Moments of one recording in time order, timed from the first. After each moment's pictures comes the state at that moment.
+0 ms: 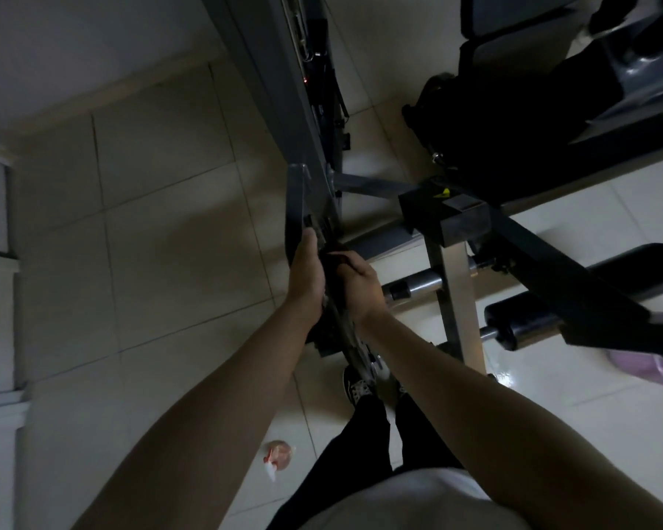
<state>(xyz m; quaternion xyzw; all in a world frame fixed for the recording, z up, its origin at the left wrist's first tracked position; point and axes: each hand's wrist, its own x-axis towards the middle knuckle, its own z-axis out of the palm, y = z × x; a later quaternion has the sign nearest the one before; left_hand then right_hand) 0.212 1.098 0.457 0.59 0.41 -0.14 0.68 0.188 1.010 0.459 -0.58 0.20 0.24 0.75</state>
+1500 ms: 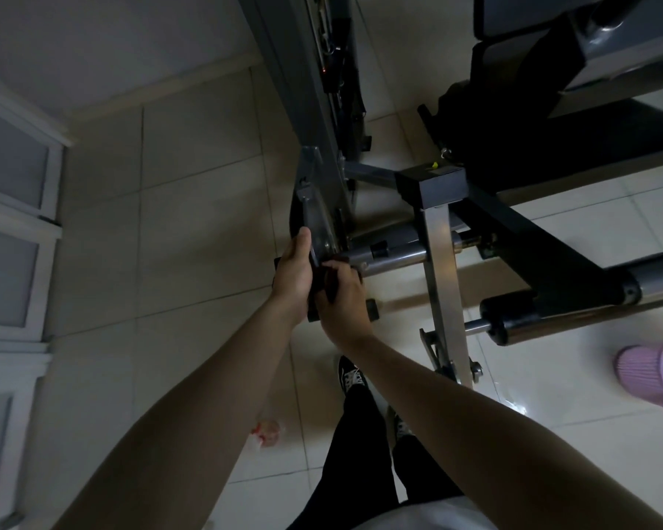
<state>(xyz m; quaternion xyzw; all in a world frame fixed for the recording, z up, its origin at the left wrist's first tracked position) 0.115 1.075 0.445 0.61 0.39 -0.08 0.68 0.074 0.976 0.421 -0.79 0.00 0.14 0.59</state>
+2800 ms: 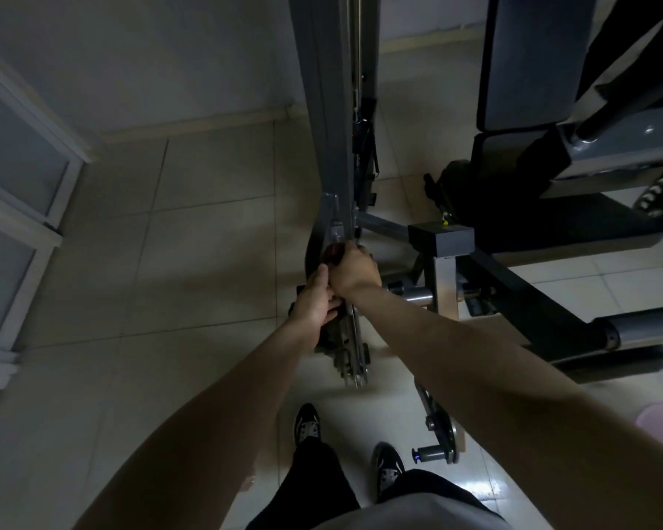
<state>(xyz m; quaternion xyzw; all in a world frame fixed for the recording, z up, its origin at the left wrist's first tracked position) 0.084 1.085 0.503 0.61 0.34 -0.12 0.70 0.162 1.019 0.501 -0.91 0.00 0.21 0.37</state>
